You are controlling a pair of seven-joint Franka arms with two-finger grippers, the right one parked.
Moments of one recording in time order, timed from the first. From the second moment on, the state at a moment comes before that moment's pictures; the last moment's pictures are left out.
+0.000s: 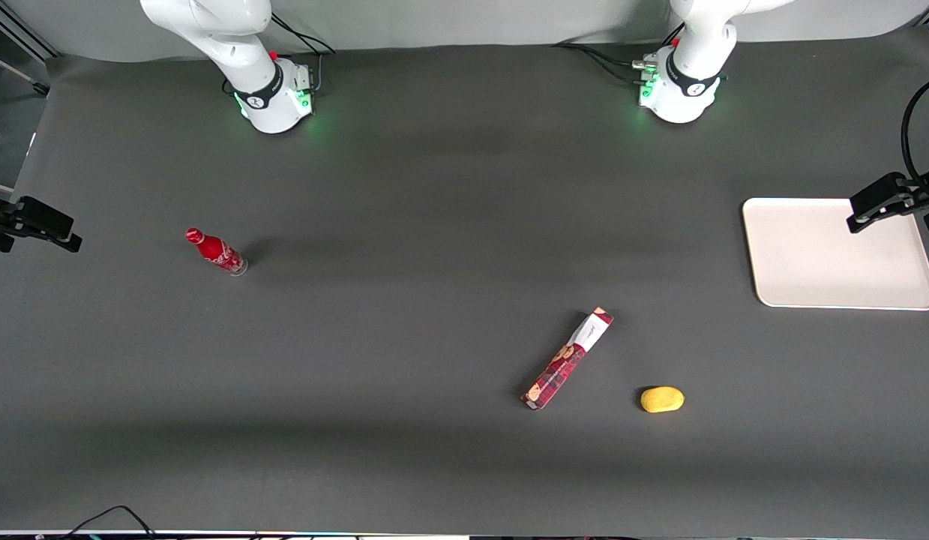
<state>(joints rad) 0.16 0.04 -0.15 -1.48 0.03 1.58 0.00</state>
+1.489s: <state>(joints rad) 0.00 0.41 -0.40 -1.52 0.10 1.88 0.09</state>
